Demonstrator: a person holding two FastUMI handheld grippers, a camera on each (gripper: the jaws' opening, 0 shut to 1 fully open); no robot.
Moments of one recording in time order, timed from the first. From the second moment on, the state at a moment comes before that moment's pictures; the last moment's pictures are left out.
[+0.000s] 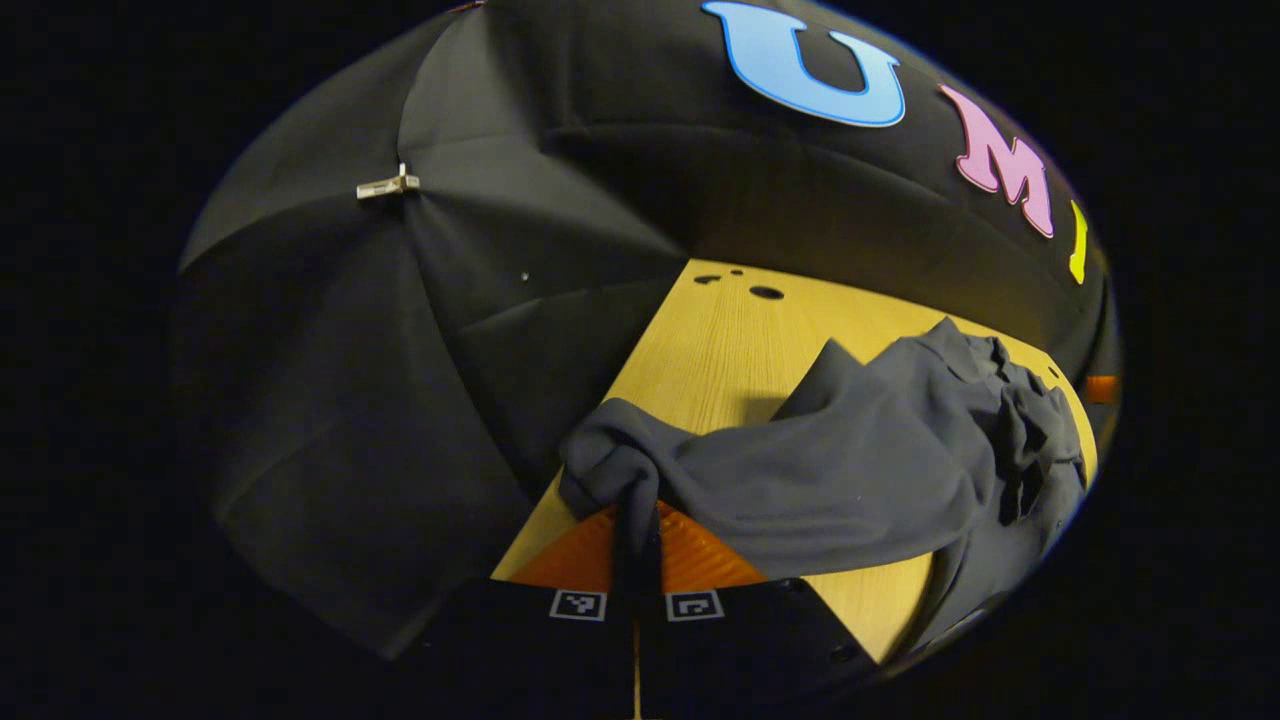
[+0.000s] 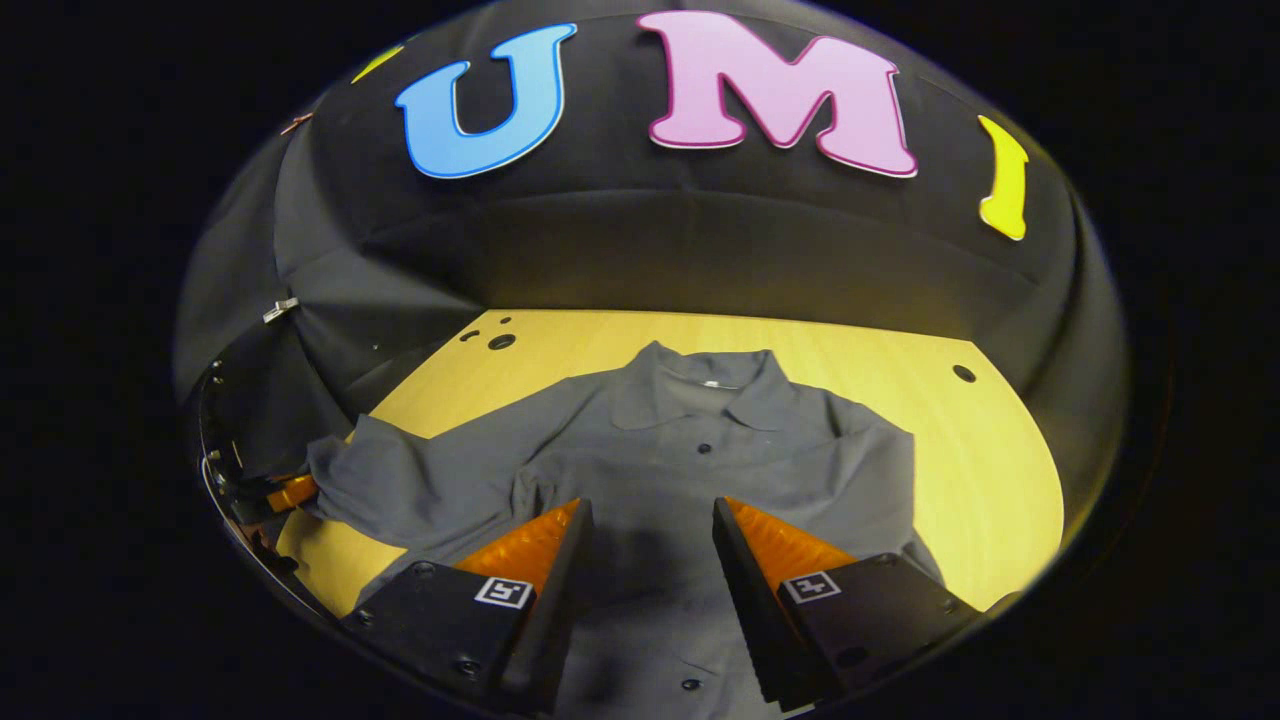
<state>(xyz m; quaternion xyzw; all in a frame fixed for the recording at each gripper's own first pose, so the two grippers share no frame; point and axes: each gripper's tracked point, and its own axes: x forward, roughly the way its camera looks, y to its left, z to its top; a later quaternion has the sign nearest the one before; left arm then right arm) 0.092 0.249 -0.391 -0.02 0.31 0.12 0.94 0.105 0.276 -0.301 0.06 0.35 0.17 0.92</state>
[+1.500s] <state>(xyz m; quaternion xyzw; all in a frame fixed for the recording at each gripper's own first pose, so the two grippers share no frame) 0.172 -0.098 -0.207 -0.02 0.19 -0.11 0.98 0.054 0.029 -0.350 0.09 0.37 0.04 0.92</state>
